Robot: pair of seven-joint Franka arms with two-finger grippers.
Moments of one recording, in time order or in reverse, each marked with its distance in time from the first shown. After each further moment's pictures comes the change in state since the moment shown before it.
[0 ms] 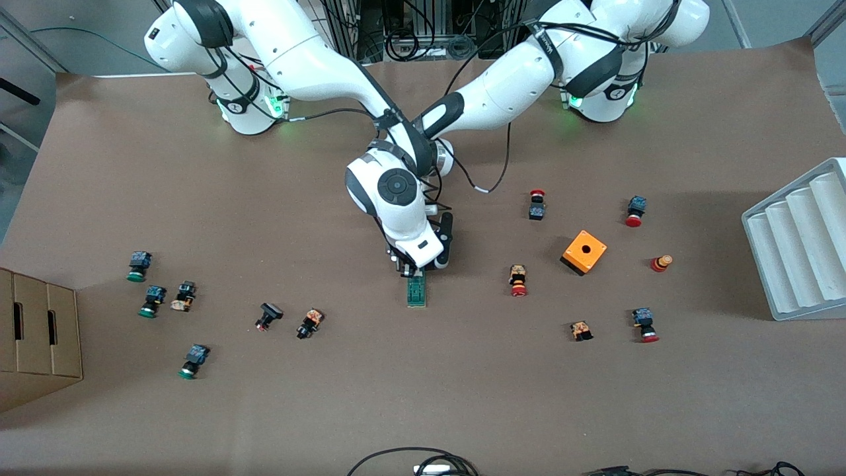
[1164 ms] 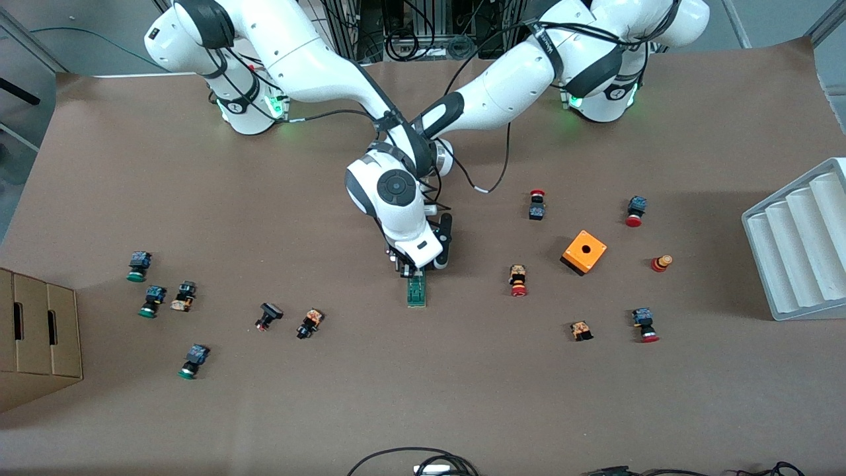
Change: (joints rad) left arm 0.000 0.000 -0.001 0.006 0.000 0.000 0.000; right arm 0.000 0.004 0.001 -0.013 0.000 0.023 0.001
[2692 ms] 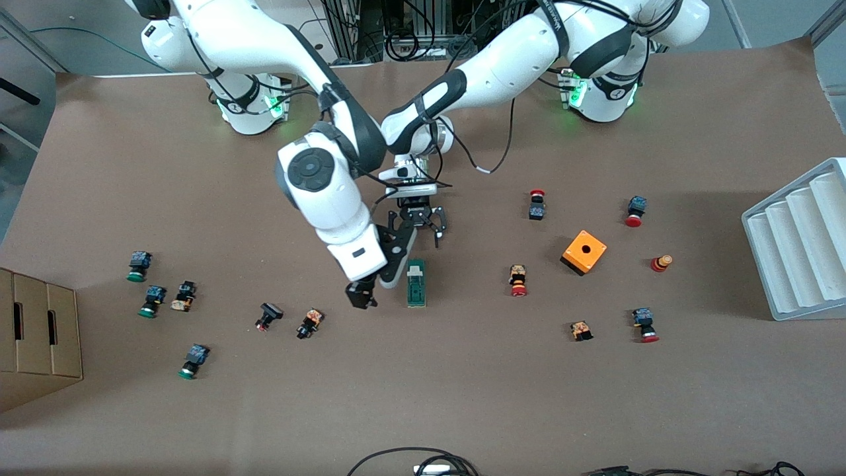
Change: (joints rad) left arm -0.004 -0.151 -0.045 -0.166 -0.184 0.000 0.111; right arm -0.164 -0.249 -0.016 0.016 0.003 -0.066 0.024
